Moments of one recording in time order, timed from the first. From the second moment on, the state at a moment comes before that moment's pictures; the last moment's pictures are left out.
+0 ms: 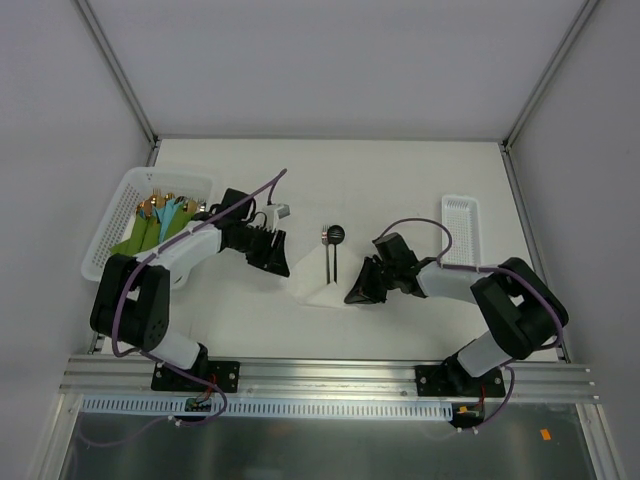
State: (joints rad) left arm -0.31 1.53 0.91 -0.53 0.66 0.03; right arm 0.63 1.55 0.60 -0.03 -0.41 0.95
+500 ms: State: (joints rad) left arm -0.53 1.56 0.92 -0.42 0.89 -0.09; right arm 0.63 1.55 0.63 -0.07 -0.40 0.93
